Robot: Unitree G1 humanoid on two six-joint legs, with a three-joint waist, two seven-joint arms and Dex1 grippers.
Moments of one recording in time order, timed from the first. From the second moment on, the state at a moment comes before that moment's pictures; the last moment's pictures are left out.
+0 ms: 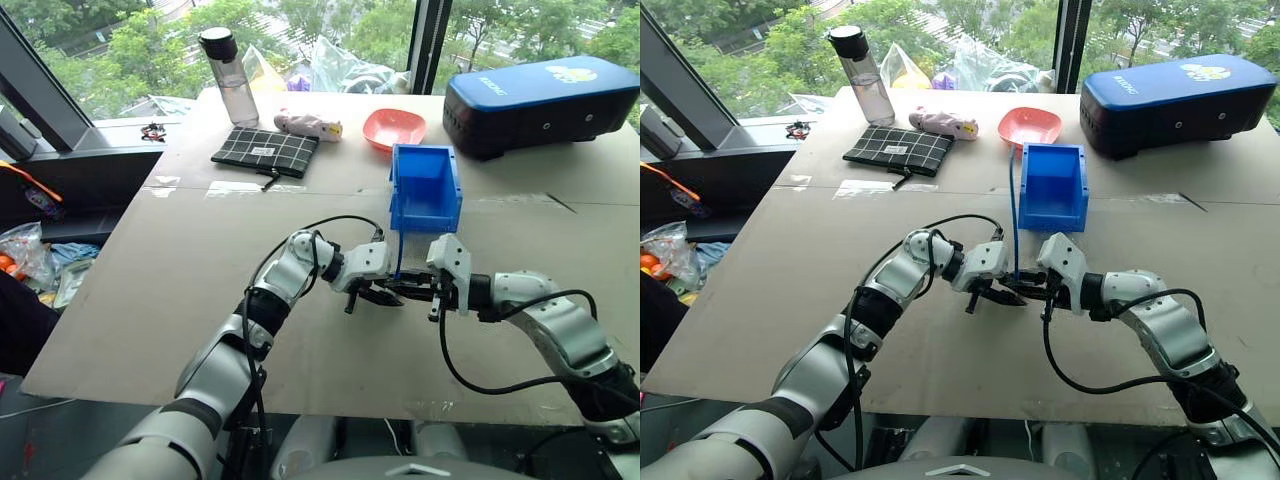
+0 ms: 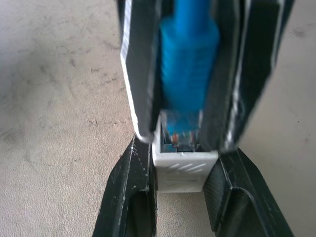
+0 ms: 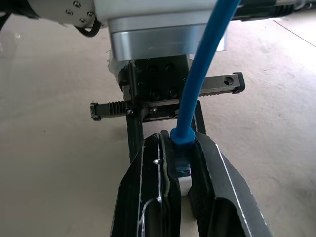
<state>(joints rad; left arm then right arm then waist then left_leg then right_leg) -0.75 0.26 -0.40 0.61 0.02 -0.08 -1.39 -0.30 -0.62 0.30 -0.28 0.34 0.46 0.85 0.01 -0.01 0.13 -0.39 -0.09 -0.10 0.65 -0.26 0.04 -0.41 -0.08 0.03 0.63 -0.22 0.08</state>
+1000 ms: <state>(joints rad) -0.26 0.41 0.04 -0.46 -0.33 0.56 -0.88 -0.94 -0.44 -0.03 0.23 0.56 0.84 0.57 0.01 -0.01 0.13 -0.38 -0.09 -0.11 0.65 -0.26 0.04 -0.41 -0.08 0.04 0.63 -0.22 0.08</state>
